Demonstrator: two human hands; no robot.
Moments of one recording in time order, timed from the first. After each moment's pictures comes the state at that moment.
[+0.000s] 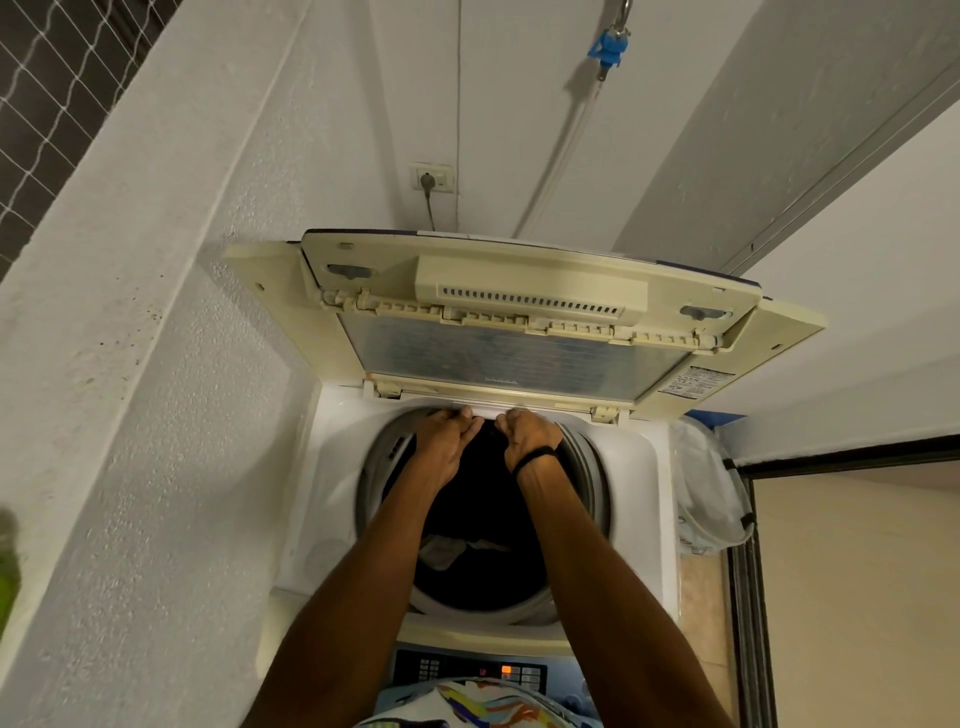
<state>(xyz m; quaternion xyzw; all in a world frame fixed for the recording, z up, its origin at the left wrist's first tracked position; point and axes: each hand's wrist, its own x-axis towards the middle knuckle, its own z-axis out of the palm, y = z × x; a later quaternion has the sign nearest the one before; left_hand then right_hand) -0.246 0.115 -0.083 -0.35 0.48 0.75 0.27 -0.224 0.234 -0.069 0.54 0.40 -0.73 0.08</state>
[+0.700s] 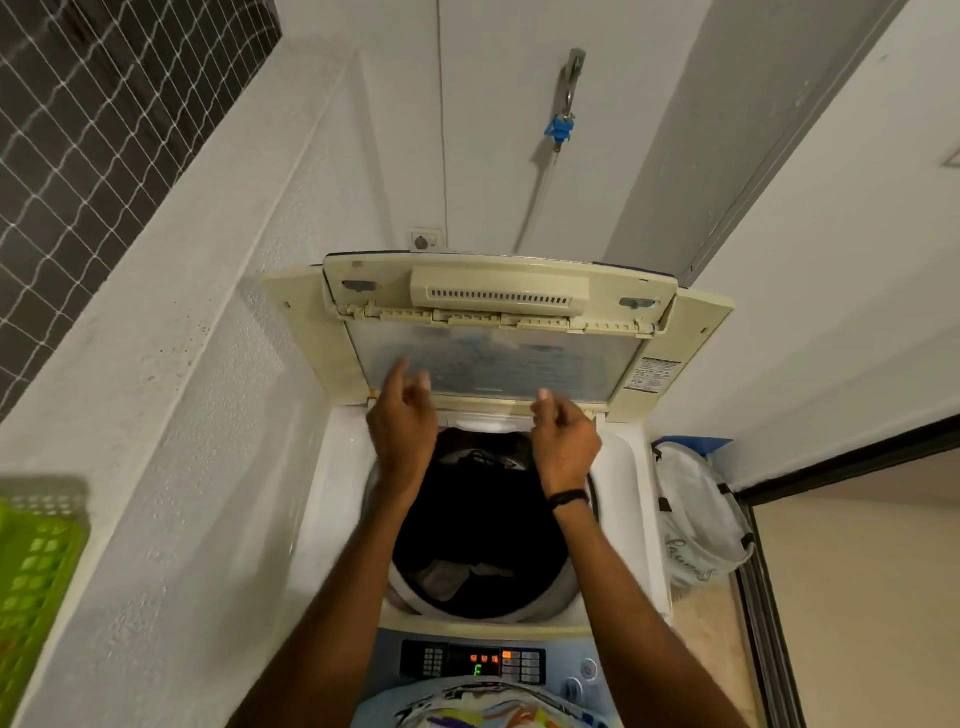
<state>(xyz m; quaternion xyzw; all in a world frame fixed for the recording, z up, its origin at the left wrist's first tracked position) -0.193 0.074 0.089 -0.07 0.85 0.52 -0.06 -0.149 0.240 0.044 0.34 0.78 -0.48 -0.20</state>
